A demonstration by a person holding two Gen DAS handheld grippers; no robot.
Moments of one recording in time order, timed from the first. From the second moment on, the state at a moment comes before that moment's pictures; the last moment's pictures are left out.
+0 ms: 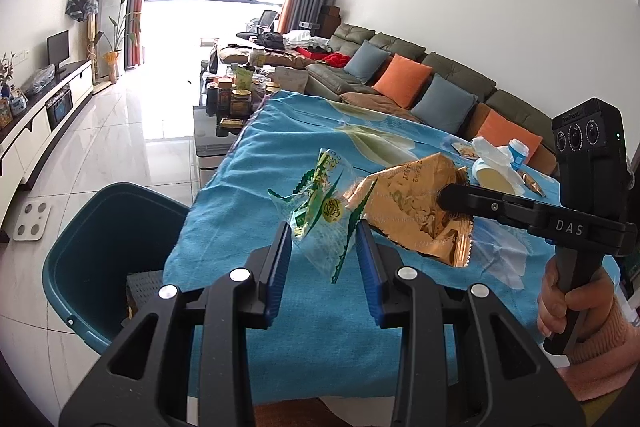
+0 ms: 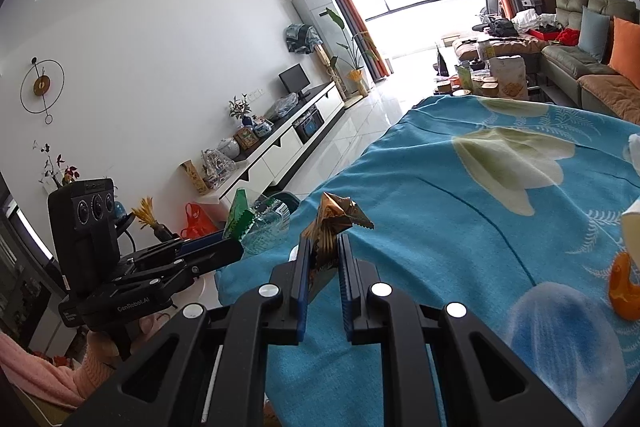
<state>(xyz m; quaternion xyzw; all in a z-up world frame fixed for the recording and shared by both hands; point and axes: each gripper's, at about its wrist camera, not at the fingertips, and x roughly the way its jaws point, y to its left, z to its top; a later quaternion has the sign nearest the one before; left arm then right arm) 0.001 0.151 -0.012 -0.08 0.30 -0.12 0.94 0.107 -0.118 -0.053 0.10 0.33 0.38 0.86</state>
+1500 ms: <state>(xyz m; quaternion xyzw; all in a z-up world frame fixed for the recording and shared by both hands) -0.016 0.212 -0.016 -0.11 0.29 -0.02 0.95 0.134 -0.033 -0.054 0.07 0.35 0.45 0.82</state>
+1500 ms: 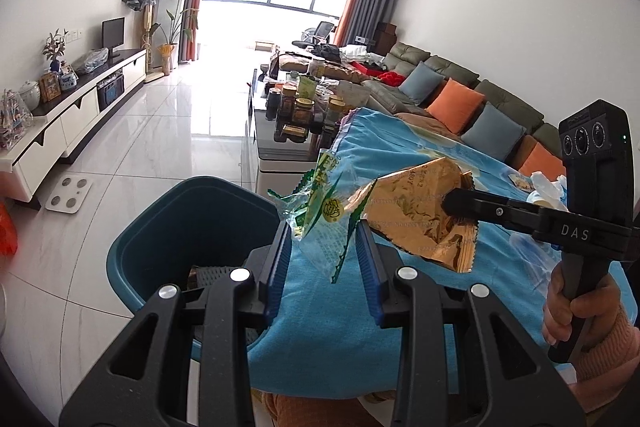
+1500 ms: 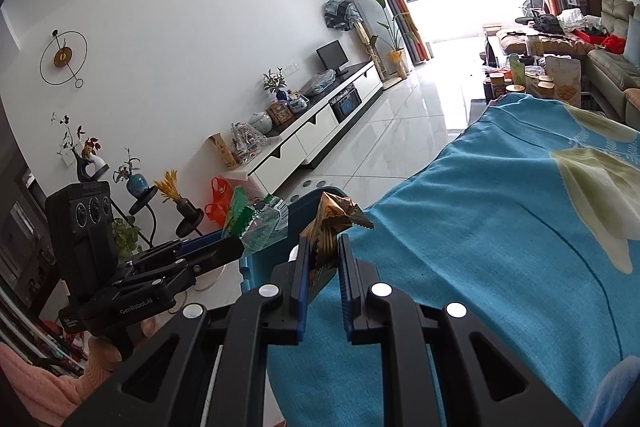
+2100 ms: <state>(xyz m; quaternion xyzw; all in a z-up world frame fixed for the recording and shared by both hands) -0.012 0.220 -0.025 -0.12 0.29 0.01 0.95 0.142 -0.009 -0.056 0.06 0.36 0.45 0.81</state>
